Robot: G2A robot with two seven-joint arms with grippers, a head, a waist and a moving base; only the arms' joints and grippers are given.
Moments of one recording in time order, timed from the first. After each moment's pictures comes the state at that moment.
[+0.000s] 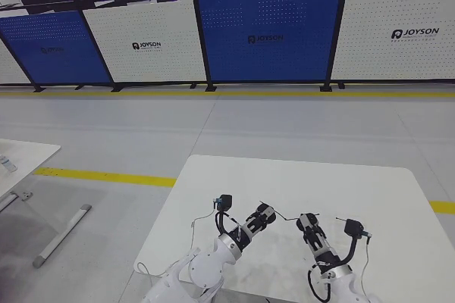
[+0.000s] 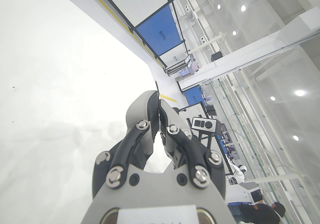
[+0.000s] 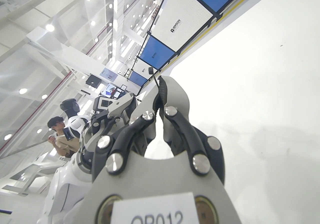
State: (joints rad) left arm 1.47 -1.21 -1.03 -1.73 0.08 -0.04 -0.06; right arm -1.58 -1.29 1.13 -1.70 -0.36 -0.13 0.00
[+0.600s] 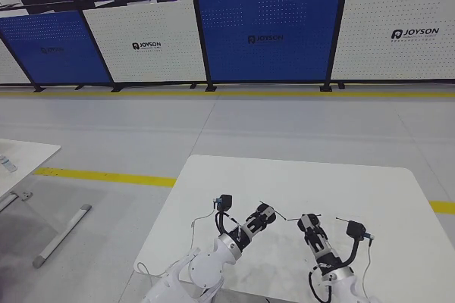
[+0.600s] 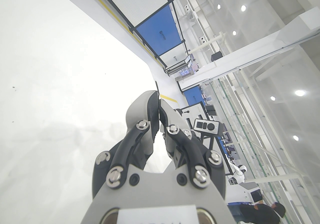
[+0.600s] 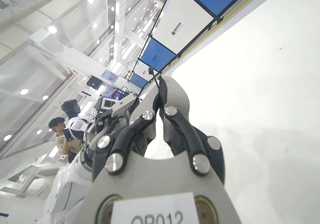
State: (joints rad) left arm 1.47 -1.21 -1.03 -1.73 0.08 -0.04 -0.06; right arm -1.60 -1.29 1.15 -1.72 -0.37 -0.13 -0.01
